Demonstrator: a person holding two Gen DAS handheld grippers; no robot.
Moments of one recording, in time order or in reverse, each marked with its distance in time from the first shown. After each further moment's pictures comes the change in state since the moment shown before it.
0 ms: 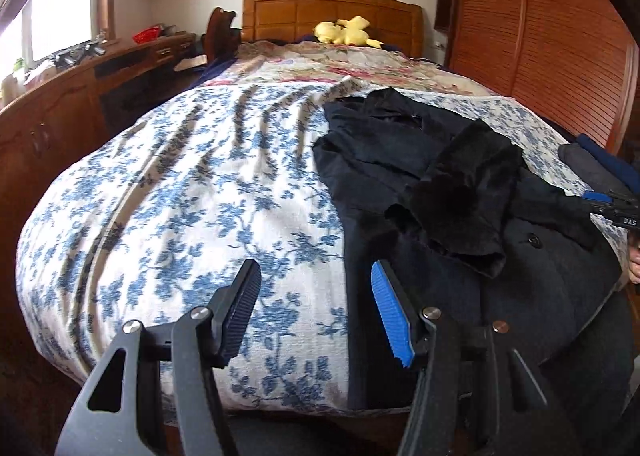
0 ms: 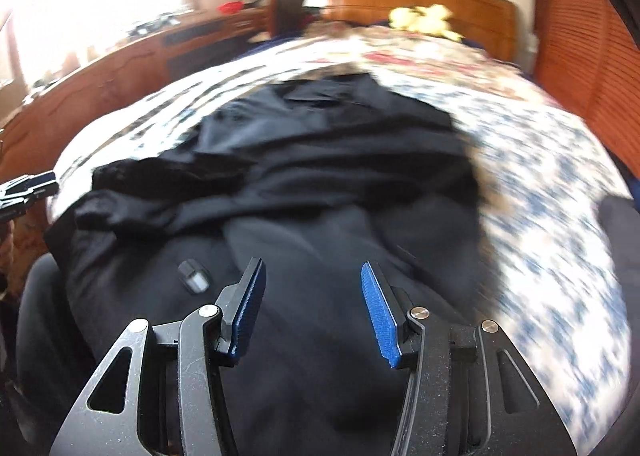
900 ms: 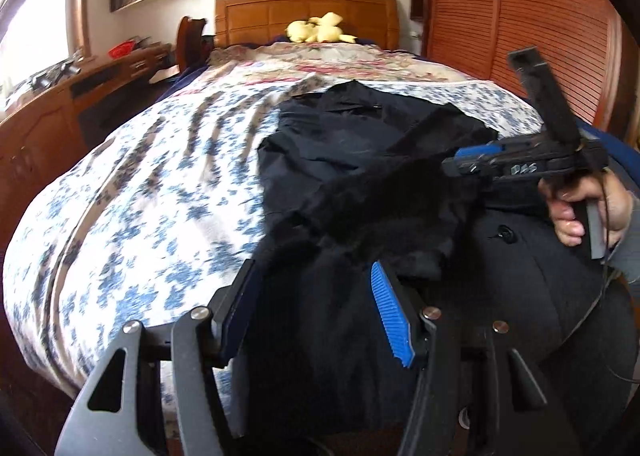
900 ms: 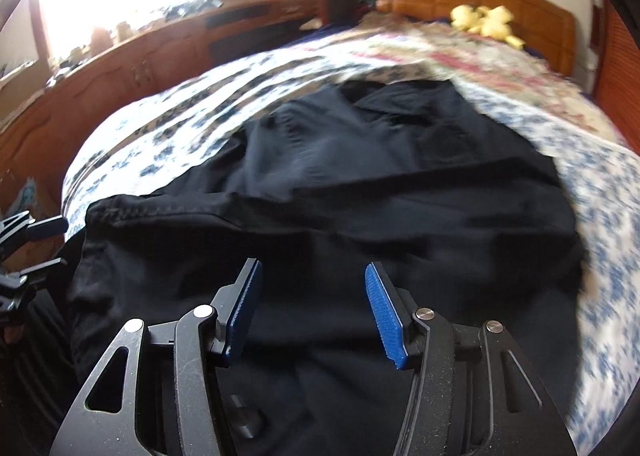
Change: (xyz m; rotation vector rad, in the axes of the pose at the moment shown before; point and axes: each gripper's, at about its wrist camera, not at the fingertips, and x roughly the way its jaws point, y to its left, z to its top) left arm 0.011 -0.064 0.004 0.061 -0.005 -0.007; right arm 0.117 0.079 0.083 -0.122 0.066 0.202
